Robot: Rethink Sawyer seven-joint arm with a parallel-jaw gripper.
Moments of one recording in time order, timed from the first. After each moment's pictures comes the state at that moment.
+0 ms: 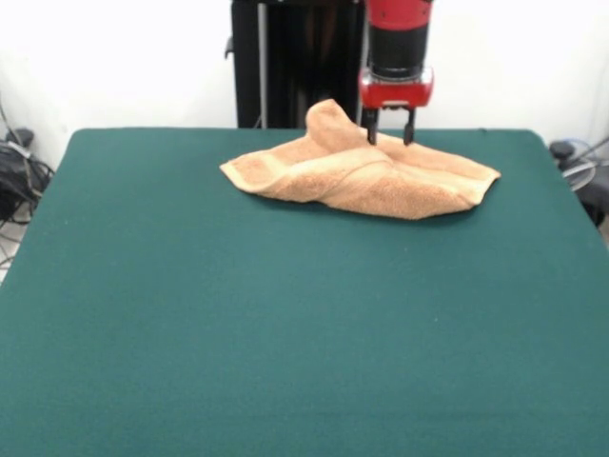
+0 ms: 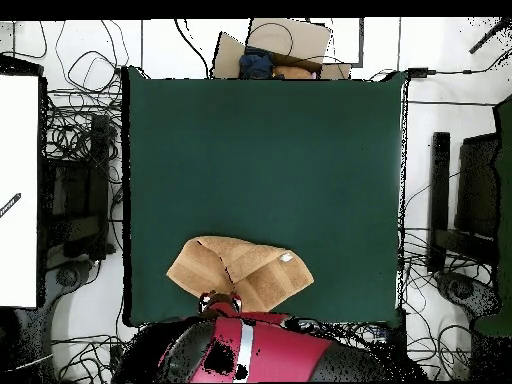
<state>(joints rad) -0.23 -0.44 0.03 2.27 -0.24 -0.28 1.83</state>
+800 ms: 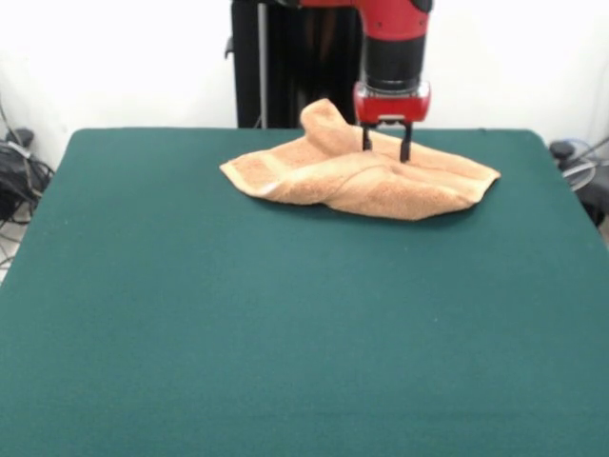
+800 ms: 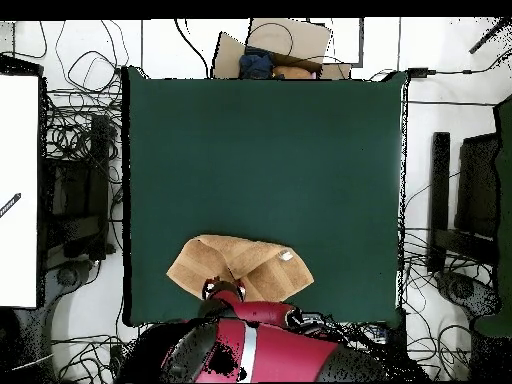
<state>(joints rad) -0.23 -0.45 0.03 2.22 -0.24 -0.28 1.83</state>
